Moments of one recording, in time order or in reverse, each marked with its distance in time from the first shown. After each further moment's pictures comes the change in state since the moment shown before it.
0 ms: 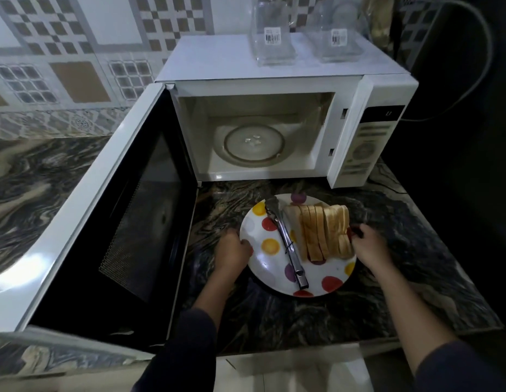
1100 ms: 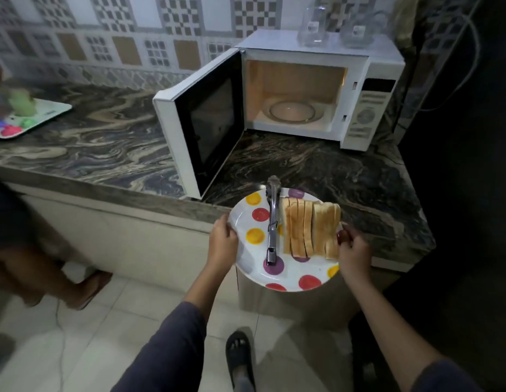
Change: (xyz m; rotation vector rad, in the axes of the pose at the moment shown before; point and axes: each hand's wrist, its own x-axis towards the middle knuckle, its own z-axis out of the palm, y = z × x) left_hand -0.301 -0.054 0.021 -0.361 0.441 0.070; right_hand -0.217 0.115 -0.059 0.405 -0.069 -0.278
